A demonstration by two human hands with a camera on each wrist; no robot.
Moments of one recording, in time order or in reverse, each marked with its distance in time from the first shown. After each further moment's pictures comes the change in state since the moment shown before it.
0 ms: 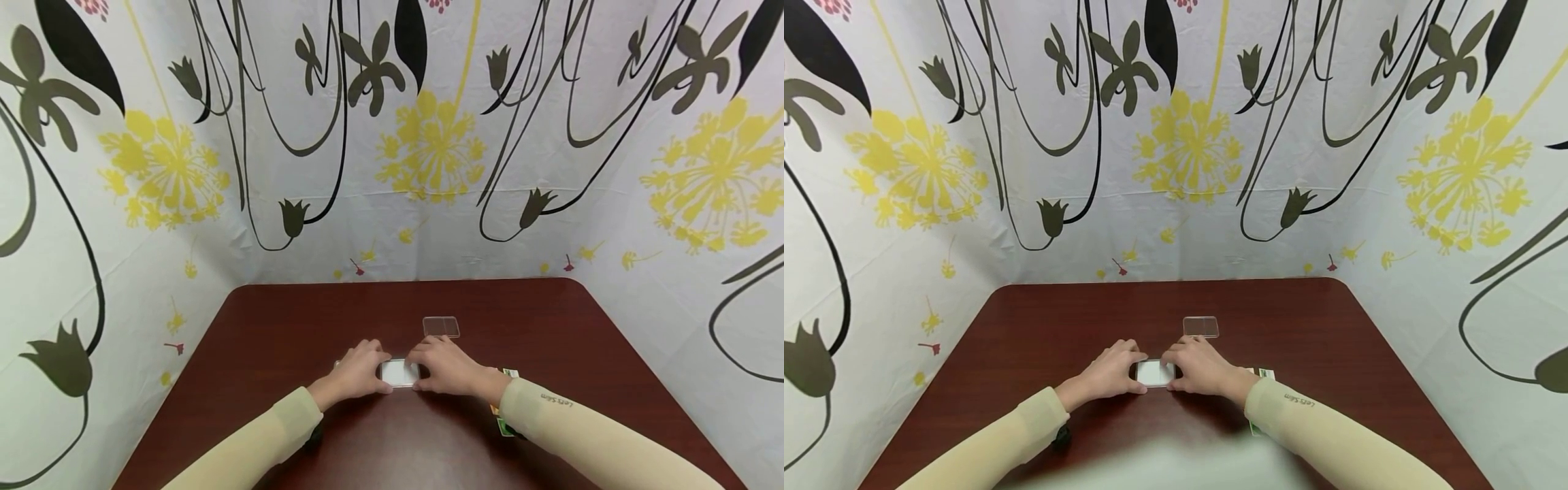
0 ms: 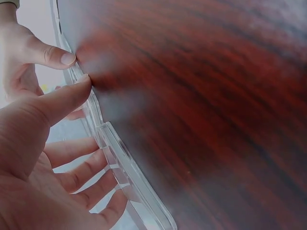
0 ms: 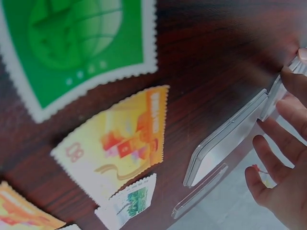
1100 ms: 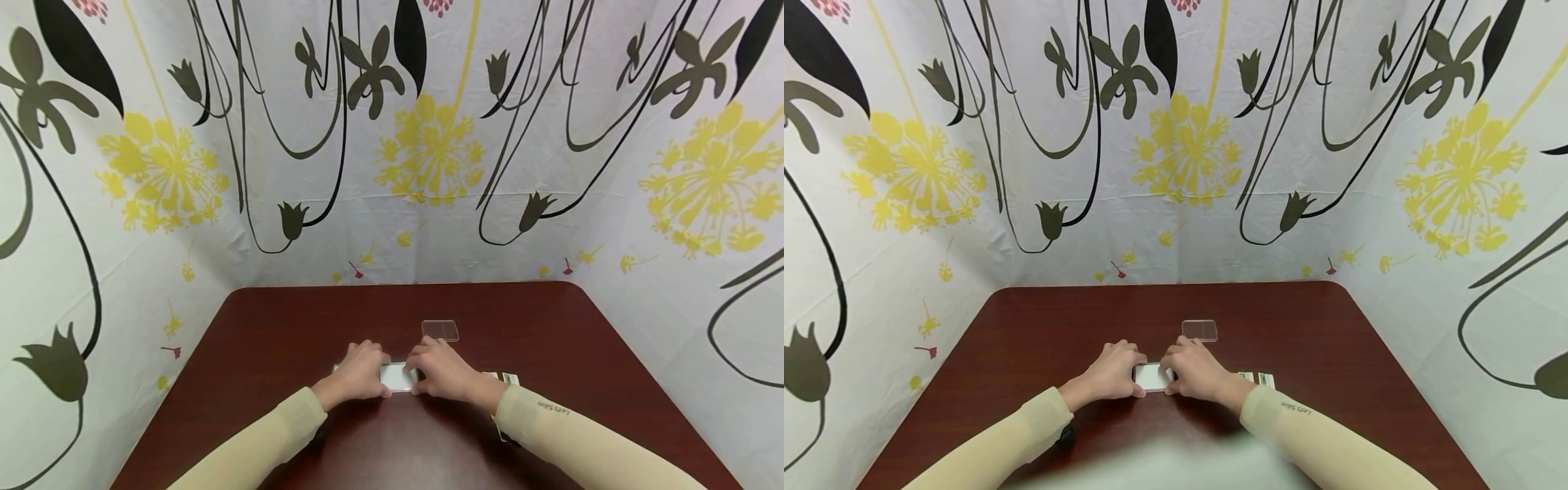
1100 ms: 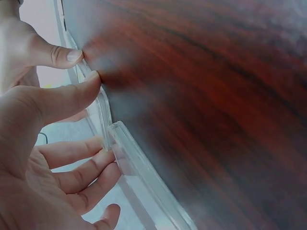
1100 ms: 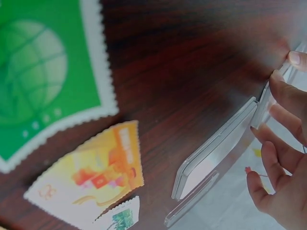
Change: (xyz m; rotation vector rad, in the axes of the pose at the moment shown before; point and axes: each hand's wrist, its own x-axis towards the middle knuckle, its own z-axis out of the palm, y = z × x) left_hand 0.011 0.004 0.000 0.147 0.033 0.058; right_hand 0.004 -0.005 0.003 -0.011 0.077 -0.020
